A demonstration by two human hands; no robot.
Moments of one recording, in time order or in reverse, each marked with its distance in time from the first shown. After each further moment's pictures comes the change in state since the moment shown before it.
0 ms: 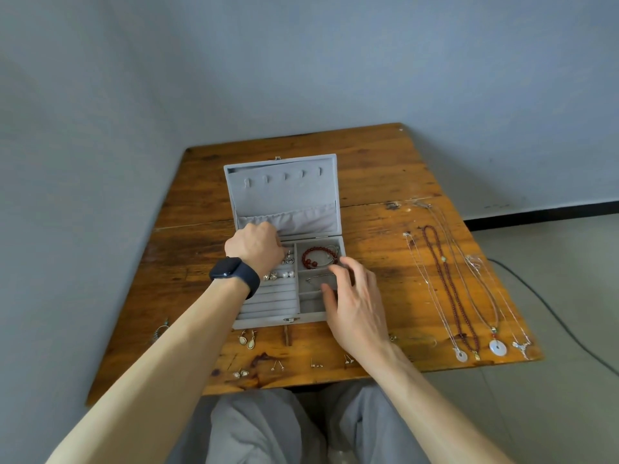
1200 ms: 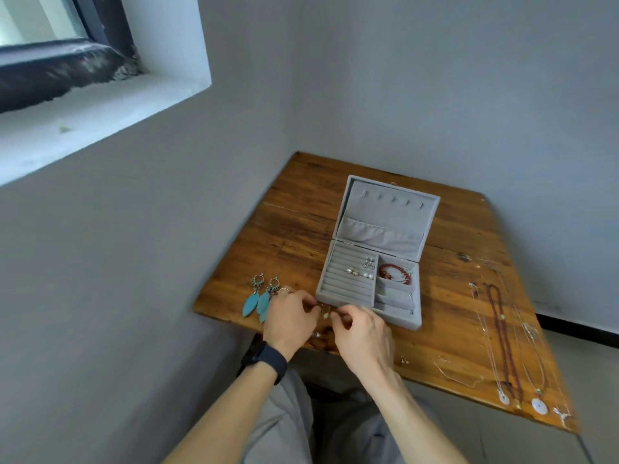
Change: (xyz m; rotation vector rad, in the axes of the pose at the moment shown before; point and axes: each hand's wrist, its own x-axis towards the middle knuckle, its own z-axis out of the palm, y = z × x) left_hand -0.164 -0.092 0.068 -0.645 0.181 -0.206; right_hand -0.049 -0.110 -0.005 0.000 -0.266 -0.004
